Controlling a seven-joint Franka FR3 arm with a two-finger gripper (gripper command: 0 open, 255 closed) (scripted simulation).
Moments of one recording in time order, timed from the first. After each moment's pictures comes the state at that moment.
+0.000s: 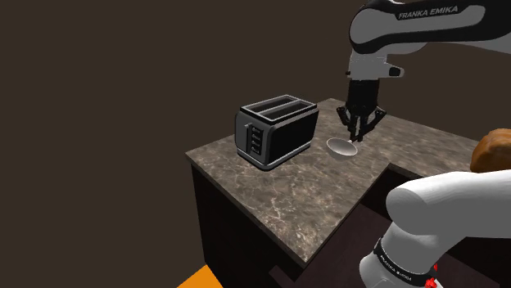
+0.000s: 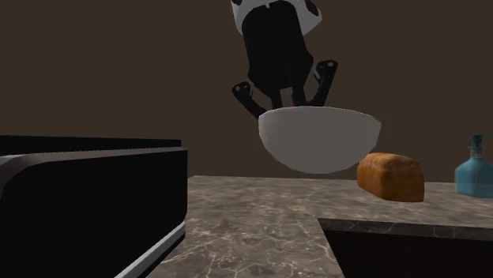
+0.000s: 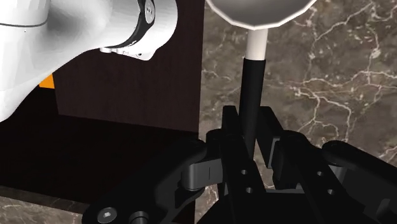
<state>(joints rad) -0.47 -0.79 0.08 -2.49 0.07 1.45 1.15</state>
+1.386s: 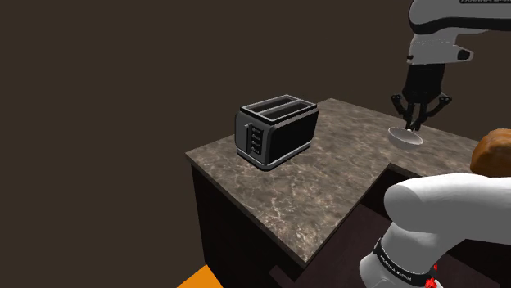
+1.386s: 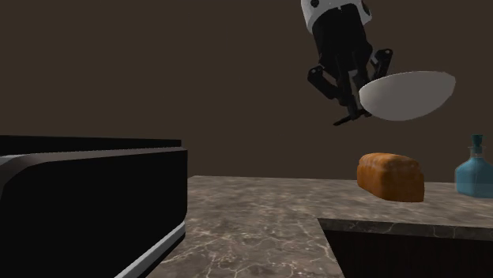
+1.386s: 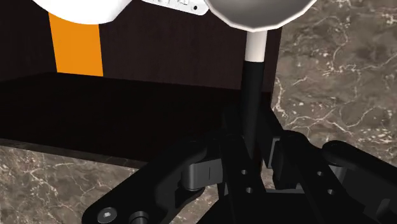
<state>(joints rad) -0.55 -0.90 -0.17 -2.41 -0.18 1.28 0.89</state>
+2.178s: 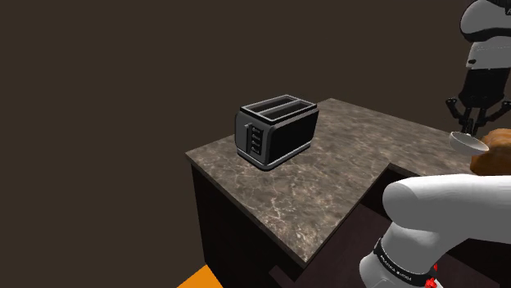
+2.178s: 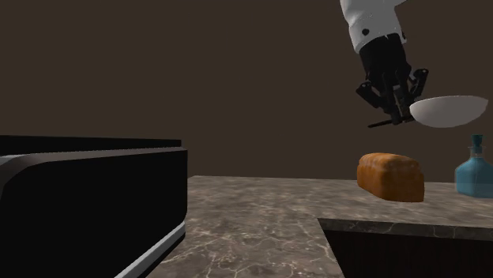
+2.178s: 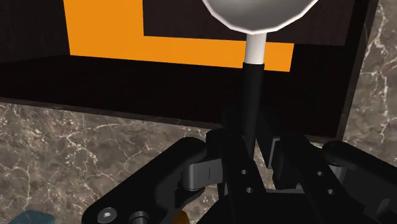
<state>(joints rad) -0.62 -0.87 -0.46 -2.33 -0.46 1.29 0.60</state>
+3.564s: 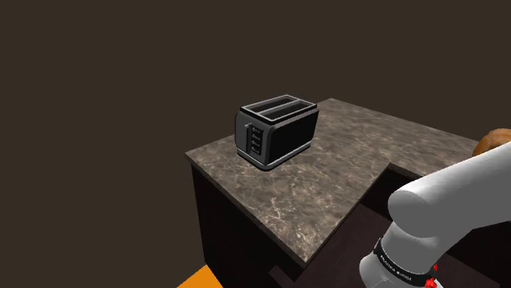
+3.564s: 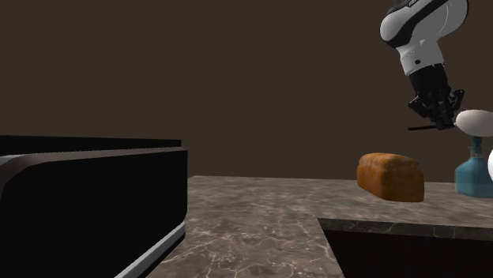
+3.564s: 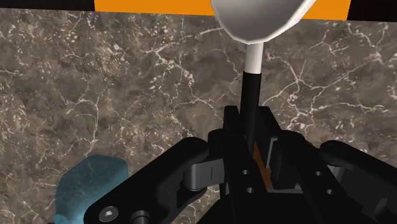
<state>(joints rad) -0.40 -0.48 -1.17 -1.83 -0.64 1.49 0.07</state>
